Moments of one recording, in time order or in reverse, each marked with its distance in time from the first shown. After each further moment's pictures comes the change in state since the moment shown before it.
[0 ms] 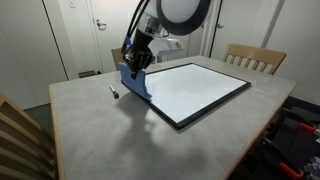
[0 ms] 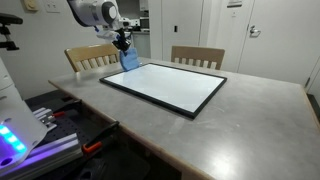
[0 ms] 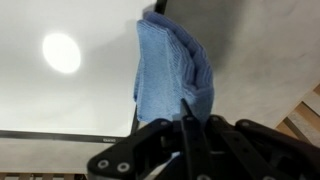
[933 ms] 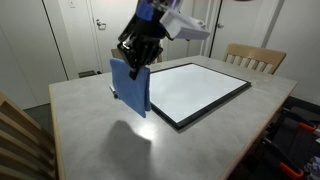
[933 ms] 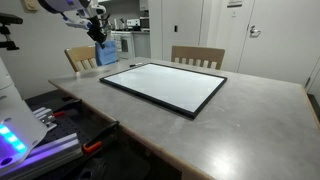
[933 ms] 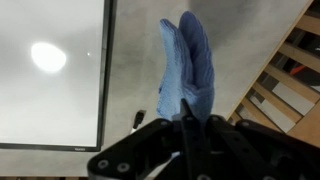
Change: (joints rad) arm 0.110 -0.268 0.049 -0.240 -0.162 -0.035 0.275
